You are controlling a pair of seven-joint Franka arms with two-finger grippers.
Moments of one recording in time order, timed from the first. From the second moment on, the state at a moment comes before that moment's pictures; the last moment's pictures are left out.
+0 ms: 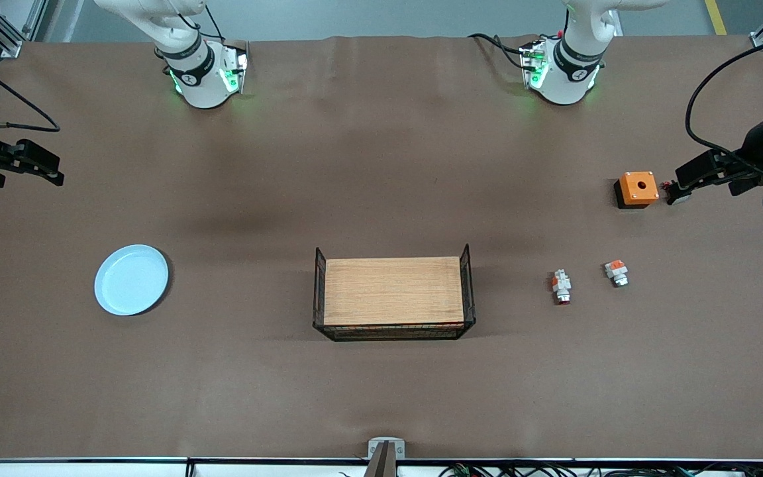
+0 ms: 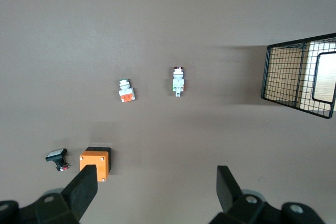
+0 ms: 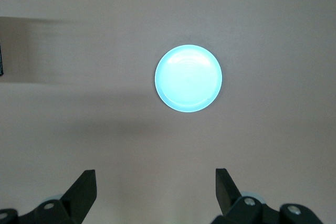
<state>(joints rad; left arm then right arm) -0.05 0.08 -0.01 -1.46 -0.06 1.55 -0.11 -0.06 -0.05 0.00 -1.67 -0.03 1.61 -0.09</state>
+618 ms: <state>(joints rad) -0.05 0.08 -0.01 -1.46 -0.06 1.54 -0.12 -0.06 -0.04 0.00 -1.65 -0.03 1.60 -0.14</state>
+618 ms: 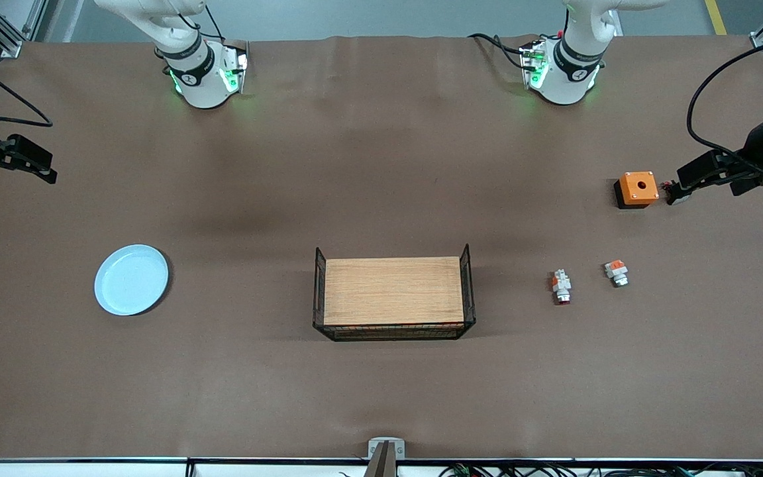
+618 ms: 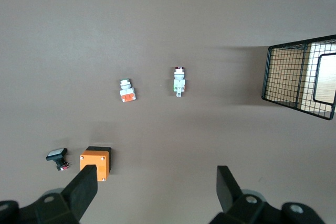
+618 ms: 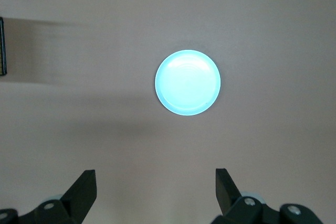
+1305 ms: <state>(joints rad) -0.05 0.19 -0.04 -1.60 -0.06 1.65 -0.18 -0.17 0.19 -0.02 -1.67 0.00 1.78 -0.49</state>
